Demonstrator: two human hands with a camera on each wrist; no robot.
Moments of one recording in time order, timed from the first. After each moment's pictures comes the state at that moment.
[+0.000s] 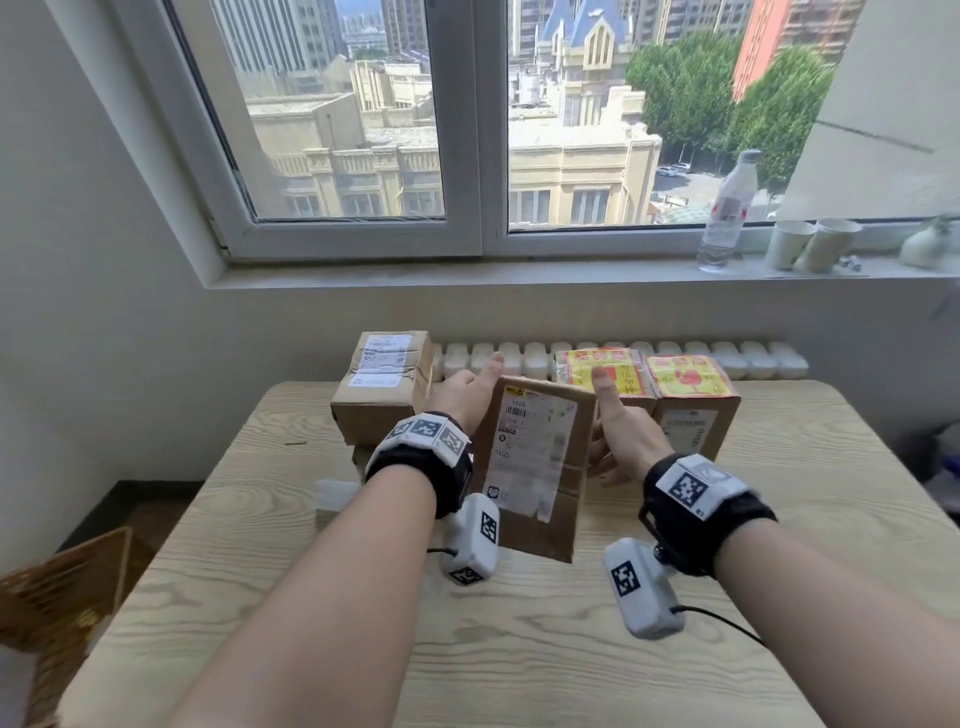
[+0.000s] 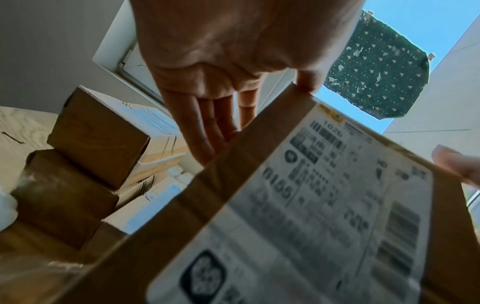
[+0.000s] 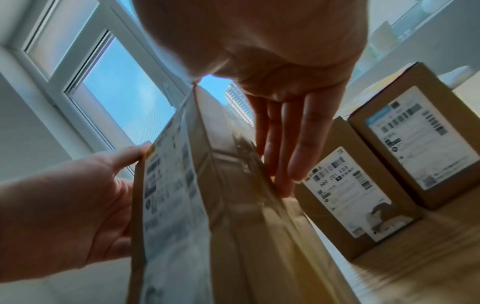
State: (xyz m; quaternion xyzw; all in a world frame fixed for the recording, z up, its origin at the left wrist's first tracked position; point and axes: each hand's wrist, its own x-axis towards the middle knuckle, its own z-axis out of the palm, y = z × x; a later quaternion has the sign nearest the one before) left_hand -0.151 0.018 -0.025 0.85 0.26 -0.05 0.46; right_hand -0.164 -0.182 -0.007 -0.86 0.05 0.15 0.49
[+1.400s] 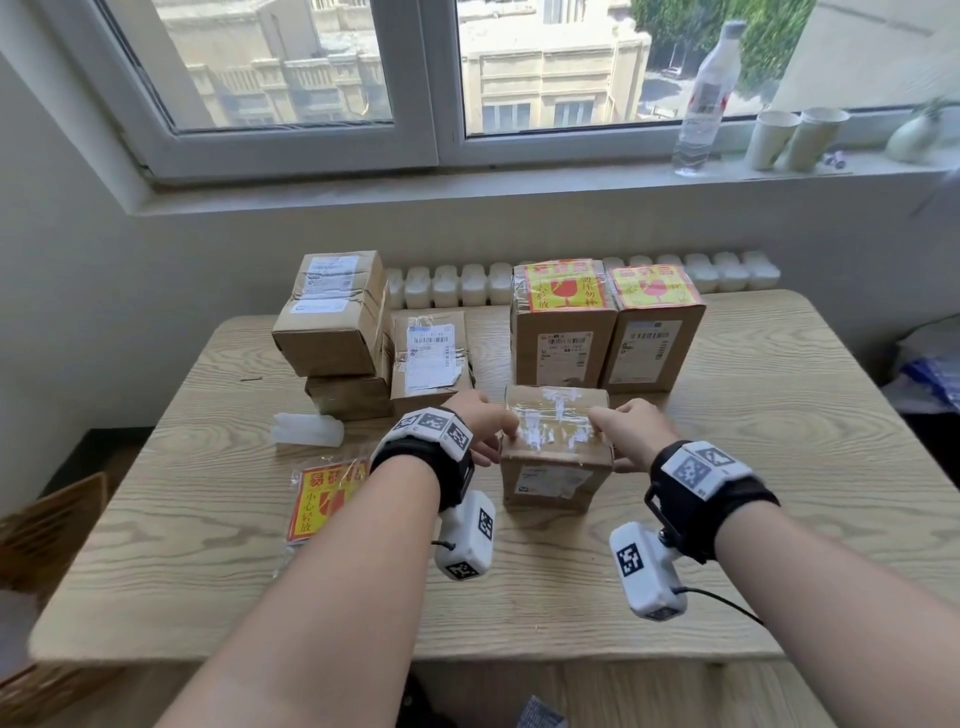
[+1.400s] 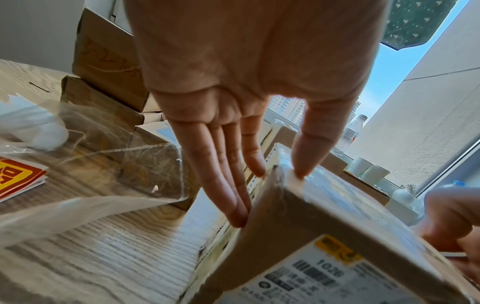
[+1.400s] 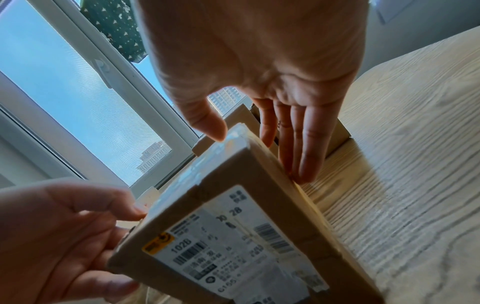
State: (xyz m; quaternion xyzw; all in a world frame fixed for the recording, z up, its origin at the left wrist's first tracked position) left_hand -0.206 -0.057 -0.062 0.81 0.23 -0.25 0.48; right_hand -0.193 -0.247 -0.070 -0.86 0.15 0.21 0.44
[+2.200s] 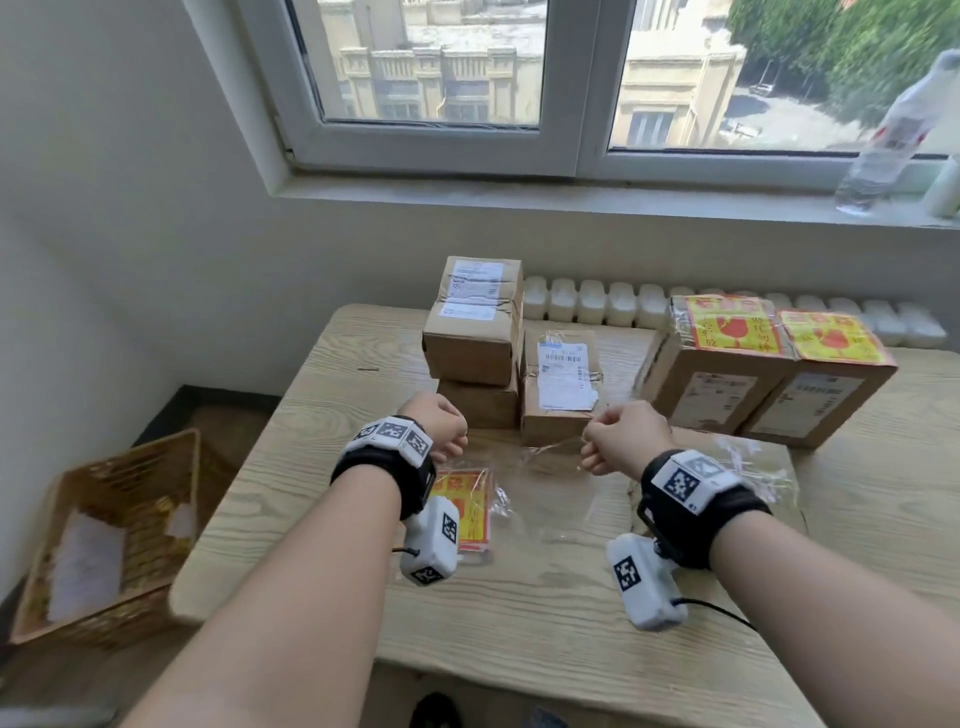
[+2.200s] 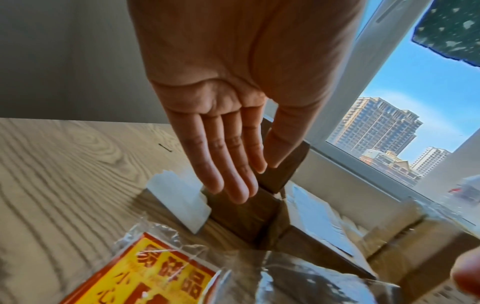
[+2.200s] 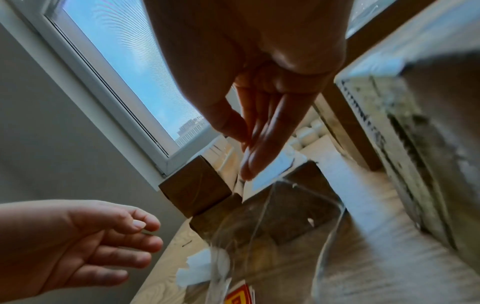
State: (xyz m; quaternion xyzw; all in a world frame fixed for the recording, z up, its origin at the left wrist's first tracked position) left_hand -0.246 0.143 -0.067 0.78 0.32 -0.16 0.52; right_hand -0.187 -0.069 -0.069 -0.86 0.05 0.23 0.45
